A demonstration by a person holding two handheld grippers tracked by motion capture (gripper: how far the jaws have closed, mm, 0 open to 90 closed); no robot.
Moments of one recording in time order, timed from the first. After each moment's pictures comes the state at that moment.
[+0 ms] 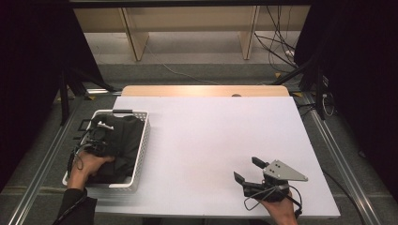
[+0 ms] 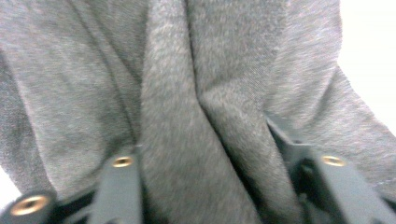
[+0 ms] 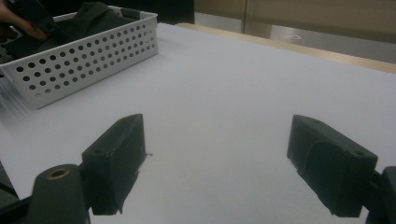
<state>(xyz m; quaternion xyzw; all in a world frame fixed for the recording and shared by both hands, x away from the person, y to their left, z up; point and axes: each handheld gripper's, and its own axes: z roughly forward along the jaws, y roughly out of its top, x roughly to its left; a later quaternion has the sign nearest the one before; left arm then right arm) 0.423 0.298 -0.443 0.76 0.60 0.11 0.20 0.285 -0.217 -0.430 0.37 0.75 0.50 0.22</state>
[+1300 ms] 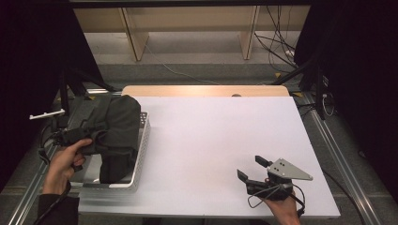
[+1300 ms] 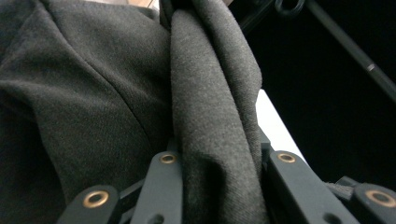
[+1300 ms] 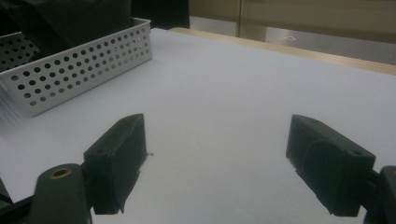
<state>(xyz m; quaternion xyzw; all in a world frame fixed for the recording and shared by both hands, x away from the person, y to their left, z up) 0.394 0.357 -0.373 0.58 0.57 0.00 0.59 0.287 -0.225 -0.427 0.38 0.74 0.51 0.22</state>
